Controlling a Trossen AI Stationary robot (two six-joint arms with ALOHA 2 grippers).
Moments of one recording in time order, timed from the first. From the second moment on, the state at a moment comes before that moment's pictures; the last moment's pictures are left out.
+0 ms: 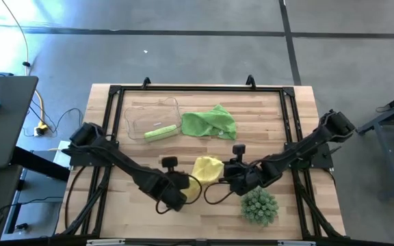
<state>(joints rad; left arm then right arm) -0.44 1.85 1.48 -1.05 -0.53 -0.57 0.51 1.56 1.01 -0.47 0.73 0.14</state>
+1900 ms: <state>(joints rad) -0.57 1.89 1.42 -0.87 -0.18 -0.80 0.47 1.57 0.91 -0.10 0.00 0.27</state>
